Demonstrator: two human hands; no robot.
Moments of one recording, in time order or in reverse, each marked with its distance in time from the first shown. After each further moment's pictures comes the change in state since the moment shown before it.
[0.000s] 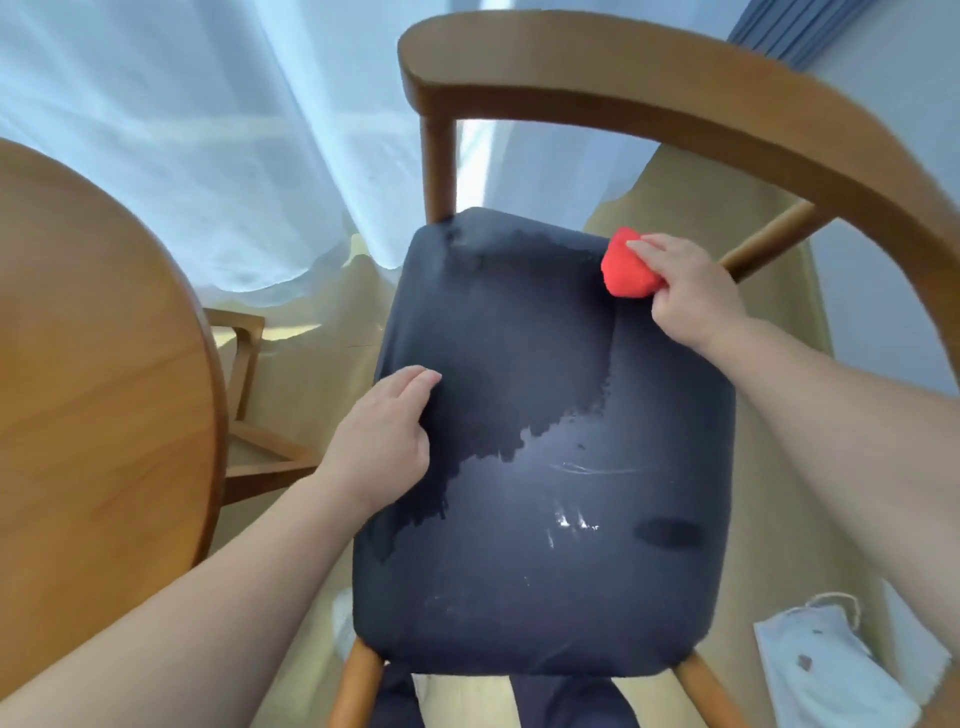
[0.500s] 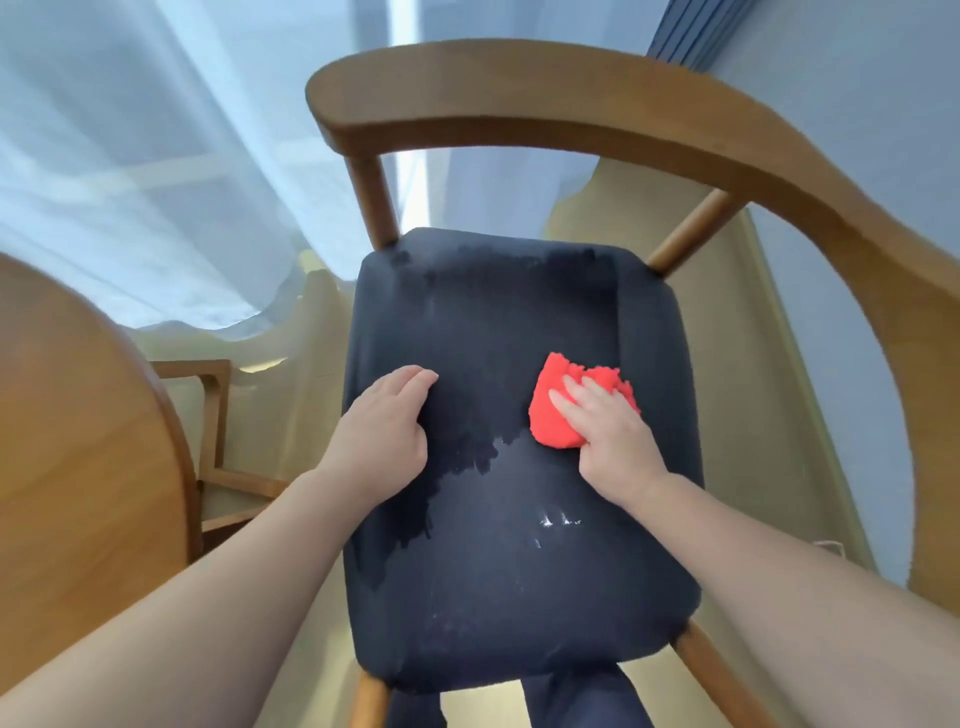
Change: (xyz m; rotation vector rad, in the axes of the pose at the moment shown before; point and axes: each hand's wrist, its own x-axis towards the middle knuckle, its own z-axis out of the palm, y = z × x) left_hand 0.037 0.019 0.003 0.046 -0.084 0.098; right_hand -0.146 -0.048 0.065 0.071 -0.164 0.041
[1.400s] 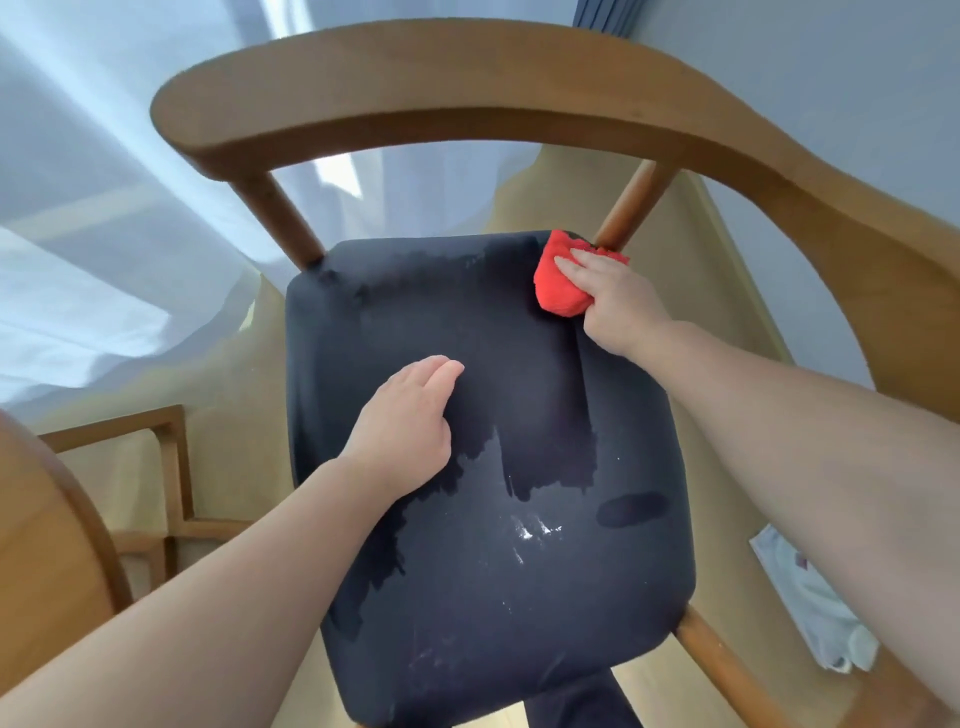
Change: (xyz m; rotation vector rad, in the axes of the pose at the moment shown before) left_hand 0.055 0.039 0.024 0.081 -0.098 0.221; right_hand 0.103 0.080 -0.068 0.013 0.072 0.216
